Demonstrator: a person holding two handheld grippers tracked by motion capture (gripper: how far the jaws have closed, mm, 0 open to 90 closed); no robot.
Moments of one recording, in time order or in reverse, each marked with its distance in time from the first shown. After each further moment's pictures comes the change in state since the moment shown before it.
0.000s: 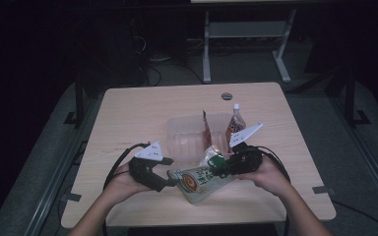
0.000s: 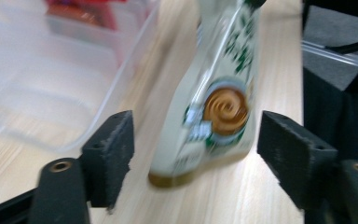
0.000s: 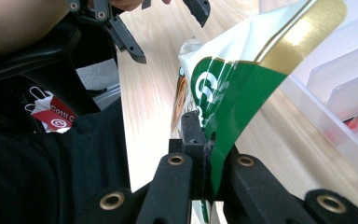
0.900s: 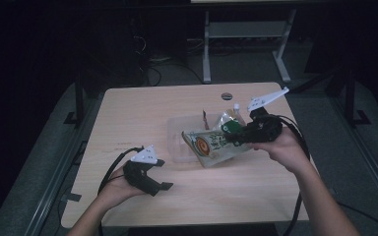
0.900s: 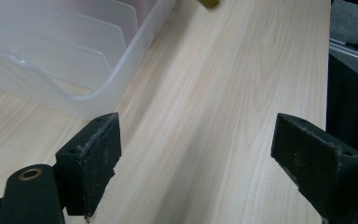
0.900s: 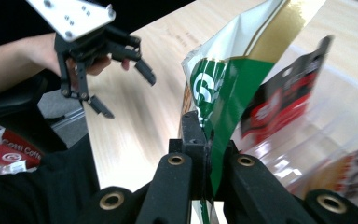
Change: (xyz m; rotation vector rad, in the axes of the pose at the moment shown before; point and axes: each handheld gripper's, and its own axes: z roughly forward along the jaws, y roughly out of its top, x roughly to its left) left arm 0.003 -0.019 0.001 0.021 0.044 -0.038; right arm 0.000 0.058 -0.078 -0.079 -0.206 0.044
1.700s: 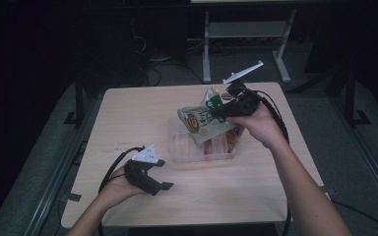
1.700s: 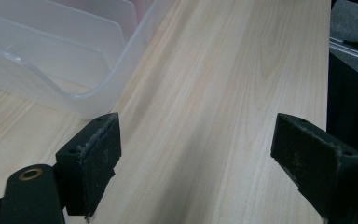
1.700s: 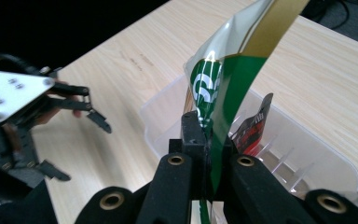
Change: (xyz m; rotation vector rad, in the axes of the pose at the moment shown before) left arm 0.002 0.000 0.002 0.022 -0.008 0.007; right arm -0.012 0.067 0.034 0.057 -0.159 0.091
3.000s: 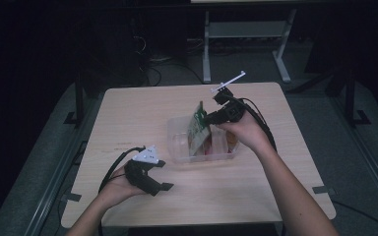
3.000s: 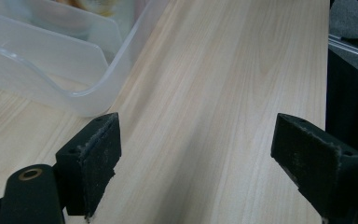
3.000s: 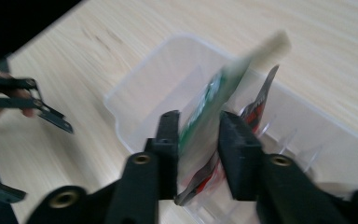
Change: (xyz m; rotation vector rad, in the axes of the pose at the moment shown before) left arm 0.001 0.000 0.002 0.001 -0.013 -0.003; right arm -0.007 -0.008 0.043 0.072 -0.072 0.062
